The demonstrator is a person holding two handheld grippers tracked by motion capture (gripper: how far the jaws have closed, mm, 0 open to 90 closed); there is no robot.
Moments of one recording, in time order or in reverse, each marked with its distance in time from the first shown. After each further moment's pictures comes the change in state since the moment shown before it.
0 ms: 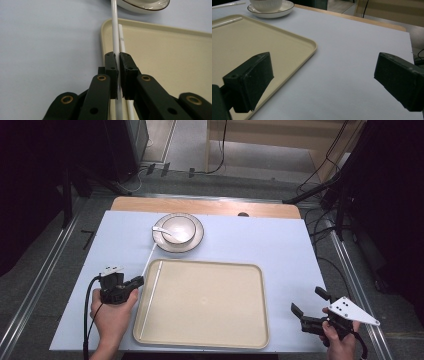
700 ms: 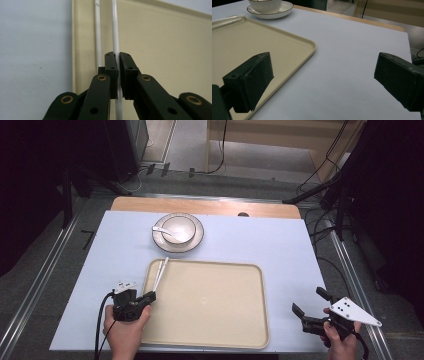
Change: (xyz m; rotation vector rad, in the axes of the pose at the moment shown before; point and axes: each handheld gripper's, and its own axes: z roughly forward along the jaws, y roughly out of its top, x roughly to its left) left arm -0.032 -0.040 0.001 0.047 -0.029 -0.008; right arm -0.001 0.000 -0.002 -0.004 -0.005 0.006
